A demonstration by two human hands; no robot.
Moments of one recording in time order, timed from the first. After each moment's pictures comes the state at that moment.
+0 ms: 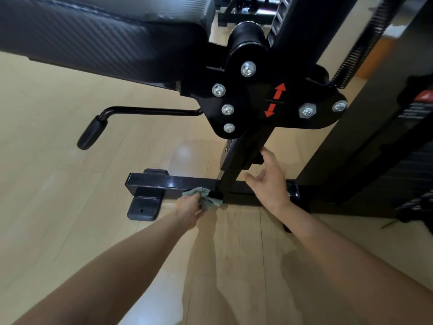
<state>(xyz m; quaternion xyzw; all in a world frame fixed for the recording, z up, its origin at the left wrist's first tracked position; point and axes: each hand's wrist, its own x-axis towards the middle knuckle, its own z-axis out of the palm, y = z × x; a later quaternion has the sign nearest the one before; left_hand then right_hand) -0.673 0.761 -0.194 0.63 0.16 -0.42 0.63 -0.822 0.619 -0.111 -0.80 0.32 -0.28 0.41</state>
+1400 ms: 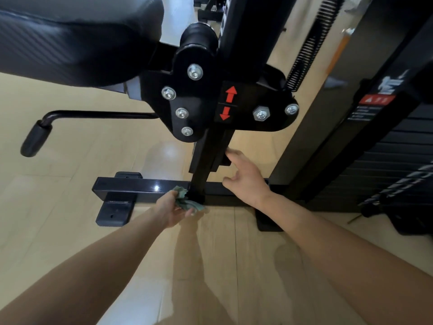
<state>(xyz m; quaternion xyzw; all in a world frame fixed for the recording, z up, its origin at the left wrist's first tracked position) -0.679 0.733 -0.195 0.55 0.22 -0.50 0.63 -0.841 0.589 -0.085 -0.86 0.25 -0.15 0.41</state>
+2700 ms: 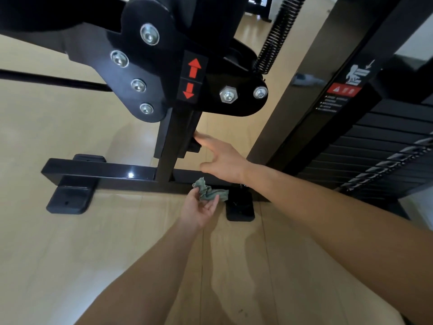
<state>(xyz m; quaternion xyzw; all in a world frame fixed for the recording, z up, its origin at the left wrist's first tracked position) -0.812 0.640 -0.225 0.31 0.31 -0.53 0.72 -0.852 0.558 -0.052 -0.90 0.21 0.00 0.39</state>
